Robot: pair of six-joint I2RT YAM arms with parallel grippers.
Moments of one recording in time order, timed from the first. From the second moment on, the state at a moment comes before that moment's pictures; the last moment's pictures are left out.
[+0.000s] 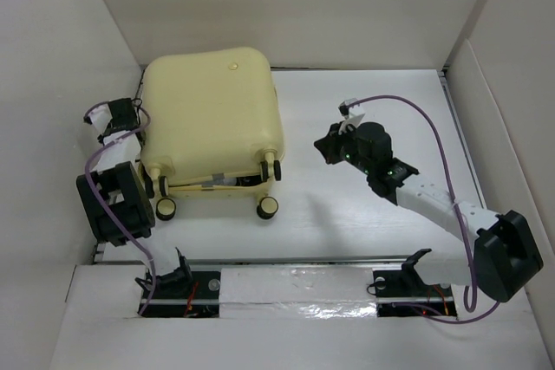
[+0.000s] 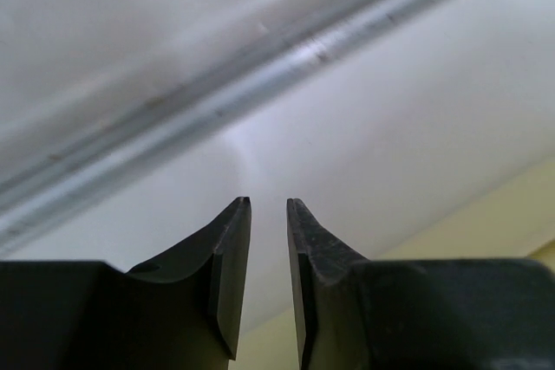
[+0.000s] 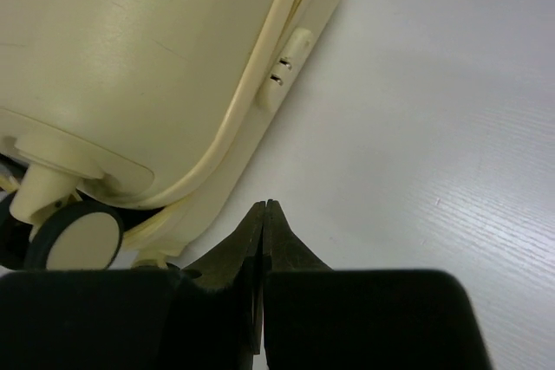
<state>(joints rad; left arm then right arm) 0.32 1.67 1.15 -0.39 -0.49 -0.58 0.59 1.26 0.80 0.18 -0.06 0.31</state>
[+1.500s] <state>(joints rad) -0.47 1.21 1.35 -0.09 -0.44 -0.72 0.35 0.90 0.66 0.03 0.23 0.37</state>
